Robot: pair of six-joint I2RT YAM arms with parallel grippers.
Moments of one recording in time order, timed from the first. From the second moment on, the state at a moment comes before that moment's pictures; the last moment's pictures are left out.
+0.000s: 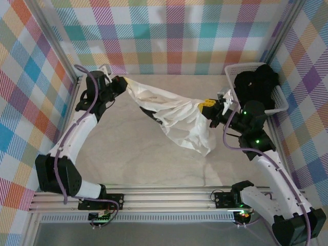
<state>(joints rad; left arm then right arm) -0.16 1.40 1.24 -0.16 0.24 -0.70 0.30 0.89 0.88 -0.06 -0.62 0.09</state>
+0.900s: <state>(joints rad) -0.54 1.41 0.92 -0.23 0.21 -0.29 0.29 1.28 0.99 -0.13 -0.69 0.26</state>
